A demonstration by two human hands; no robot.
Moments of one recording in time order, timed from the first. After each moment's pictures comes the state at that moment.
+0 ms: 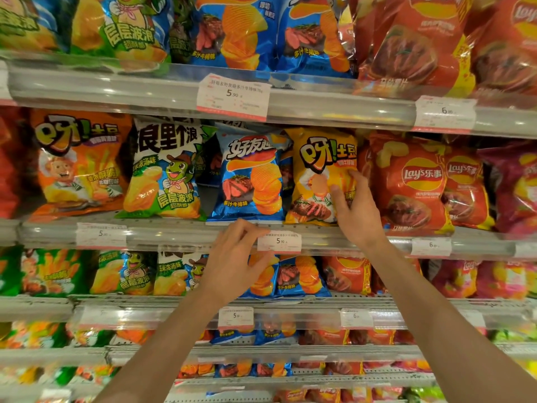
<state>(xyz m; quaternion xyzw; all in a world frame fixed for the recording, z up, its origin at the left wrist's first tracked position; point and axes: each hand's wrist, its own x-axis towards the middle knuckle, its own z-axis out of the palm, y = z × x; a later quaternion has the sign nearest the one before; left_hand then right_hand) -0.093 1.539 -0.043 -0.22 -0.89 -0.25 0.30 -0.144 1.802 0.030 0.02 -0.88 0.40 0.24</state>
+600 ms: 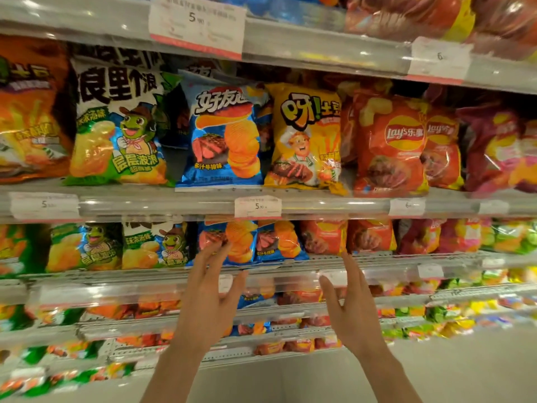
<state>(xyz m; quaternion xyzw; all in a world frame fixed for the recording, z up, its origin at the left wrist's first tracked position) -0.011 1.548 -0.111 -0.14 -0.87 -0.42 0.22 0.025 1.814 -0.122 -0.06 -0.93 0.33 0.17</state>
